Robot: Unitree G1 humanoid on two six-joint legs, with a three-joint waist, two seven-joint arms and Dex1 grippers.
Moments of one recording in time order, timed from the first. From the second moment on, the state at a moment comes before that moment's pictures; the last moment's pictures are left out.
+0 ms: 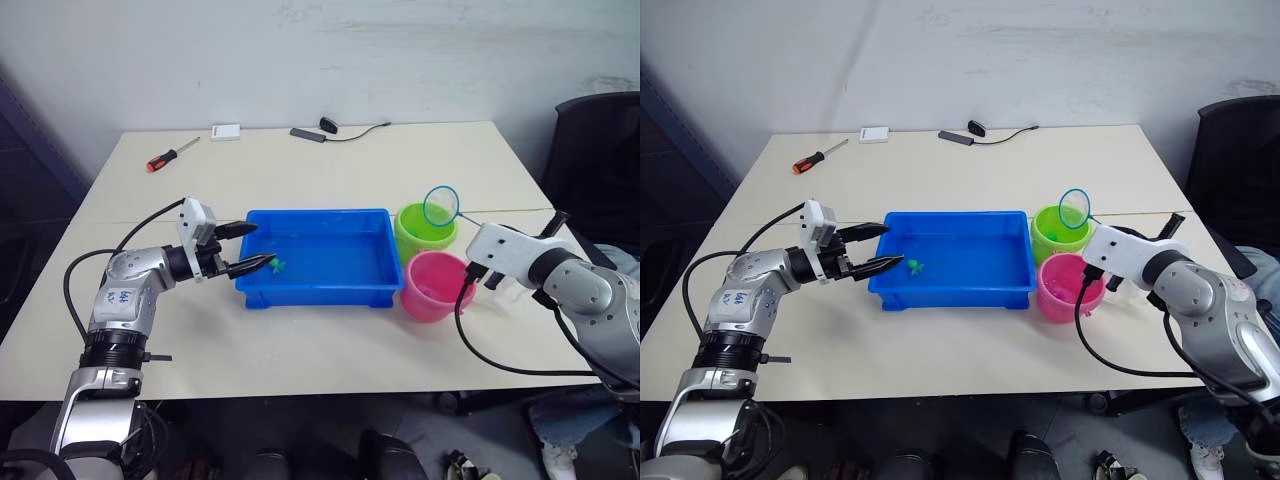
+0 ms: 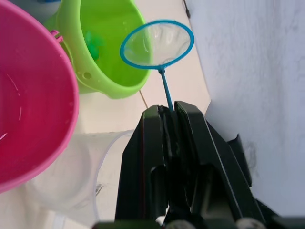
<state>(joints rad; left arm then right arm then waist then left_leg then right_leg) -0.60 0.57 0.08 0.41 -0.38 0.20 -1.05 -0.27 -0.99 0.07 -0.35 -0.27 0.43 0.50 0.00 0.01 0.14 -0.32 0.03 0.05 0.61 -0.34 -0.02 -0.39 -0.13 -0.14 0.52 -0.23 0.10</state>
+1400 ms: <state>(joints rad) -0.10 0.70 0.34 -0.14 -0.46 0.52 -0.72 -0.83 -0.45 0.41 0.01 0.21 1.09 0.73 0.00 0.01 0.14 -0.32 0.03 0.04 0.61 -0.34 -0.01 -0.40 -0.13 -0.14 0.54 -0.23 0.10</state>
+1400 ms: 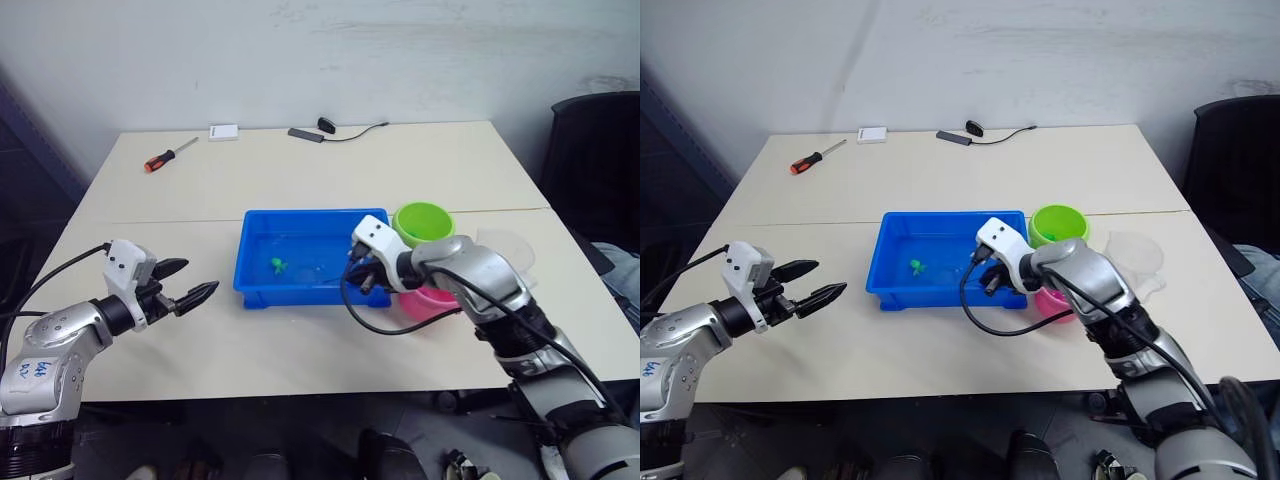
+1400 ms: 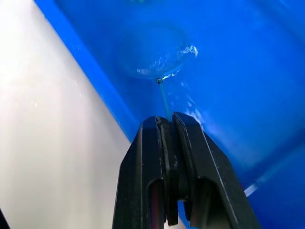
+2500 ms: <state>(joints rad) -0.37 0.63 0.19 0.09 -0.45 0.31 -0.88 -0.72 -0.39 0.05 -0.15 0.30 1.08 0.60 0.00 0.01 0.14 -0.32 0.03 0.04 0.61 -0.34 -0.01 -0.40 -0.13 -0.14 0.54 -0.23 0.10</state>
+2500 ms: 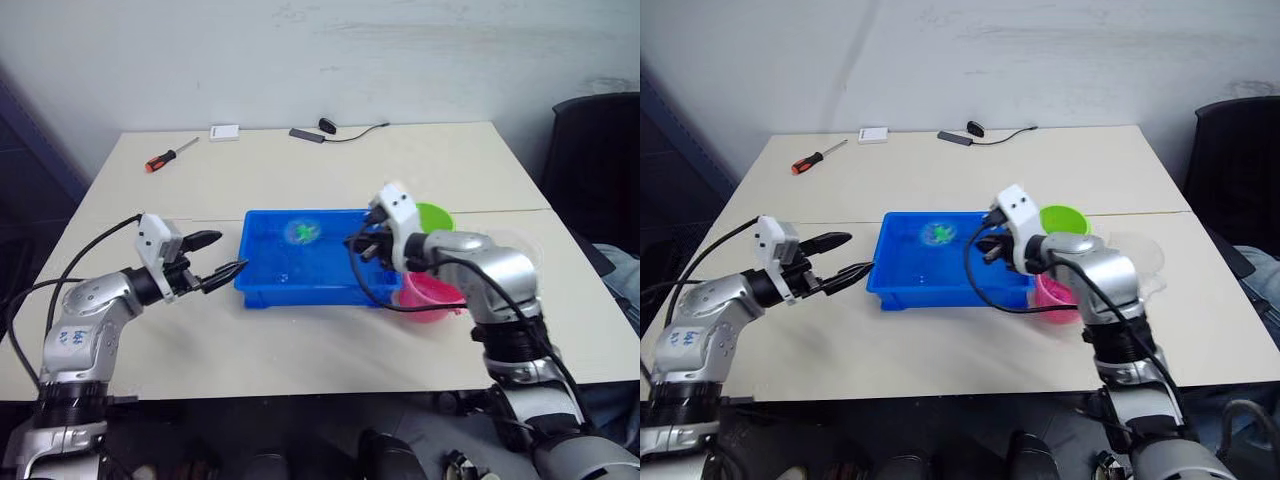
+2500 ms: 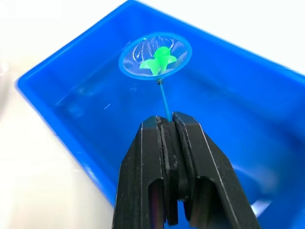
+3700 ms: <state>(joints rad) -0.71 0.51 0.06 0.59 -0.32 0.05 -1.09 -0.32 -0.92 0.05 -0.41 -0.05 0.69 0.42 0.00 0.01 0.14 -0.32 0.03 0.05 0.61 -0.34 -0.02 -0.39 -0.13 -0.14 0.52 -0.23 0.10</state>
